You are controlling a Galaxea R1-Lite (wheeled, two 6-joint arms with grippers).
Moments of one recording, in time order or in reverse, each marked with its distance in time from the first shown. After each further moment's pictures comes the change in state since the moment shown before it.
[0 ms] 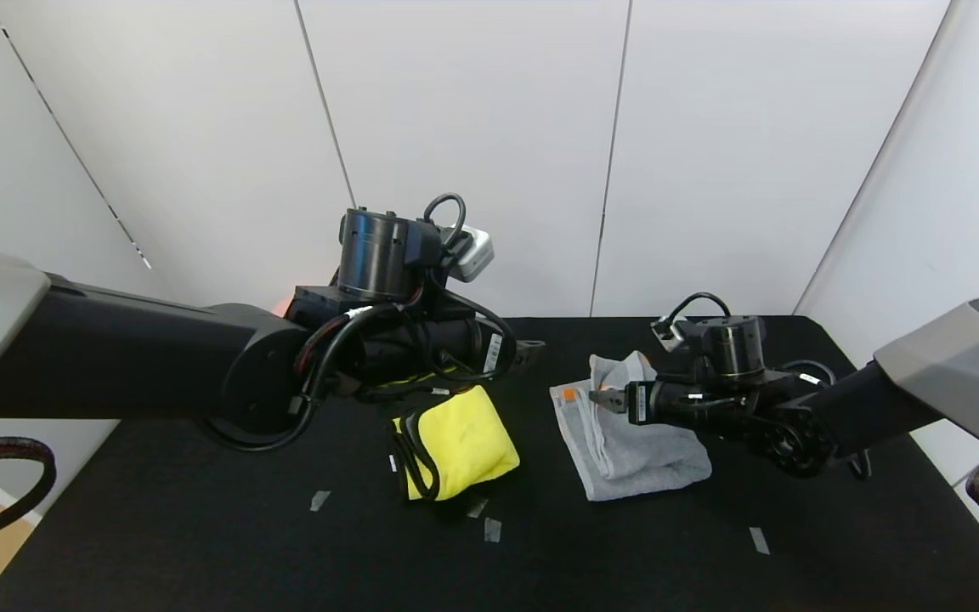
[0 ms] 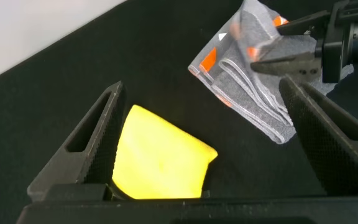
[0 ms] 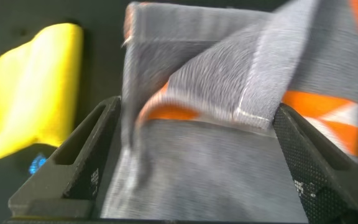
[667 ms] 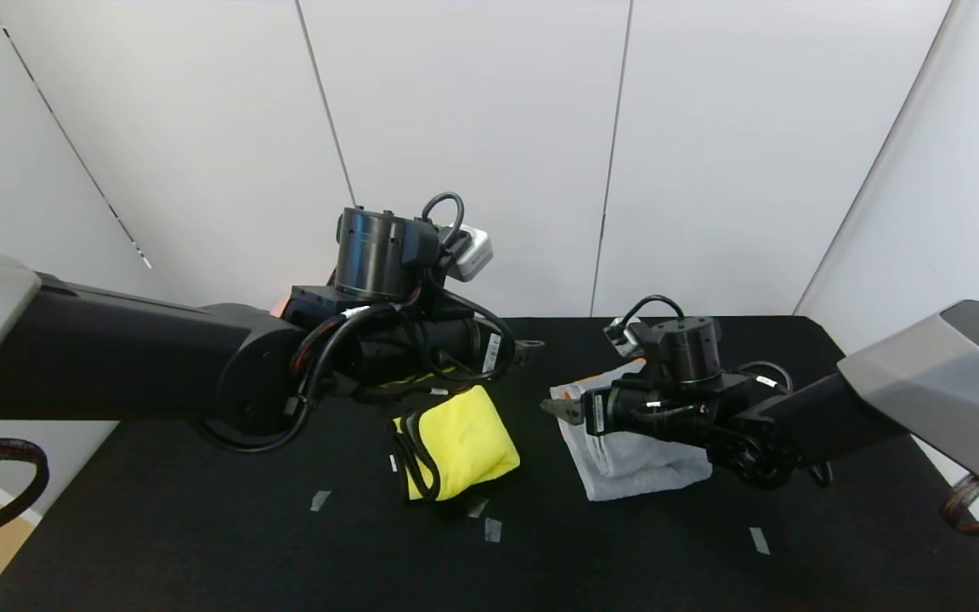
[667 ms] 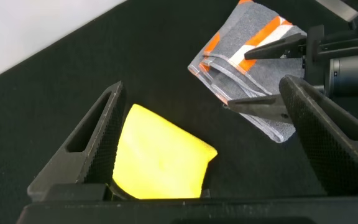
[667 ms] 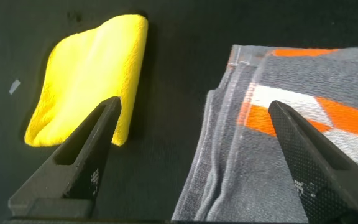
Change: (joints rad) left arm -0.002 -0.007 0.006 0.001 -0.001 0.000; right arm 0.115 0.012 -0.046 0.002 -0.001 -0.031
